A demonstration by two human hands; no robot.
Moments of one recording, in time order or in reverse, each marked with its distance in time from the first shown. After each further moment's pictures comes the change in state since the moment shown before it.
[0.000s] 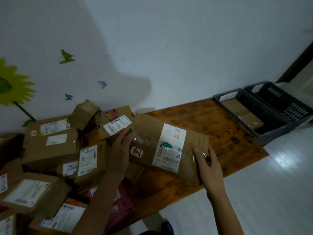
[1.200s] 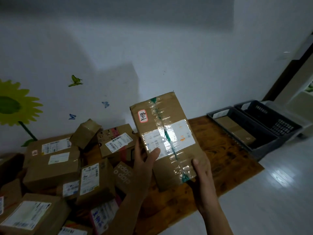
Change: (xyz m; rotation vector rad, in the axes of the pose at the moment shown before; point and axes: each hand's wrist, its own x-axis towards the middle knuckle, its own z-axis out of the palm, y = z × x) left_hand -0.023 0.033 0.034 -0.546 -0.047 -0.008; right_hand -0.041 -0.036 0.030 0.594 -0.195 -0.055
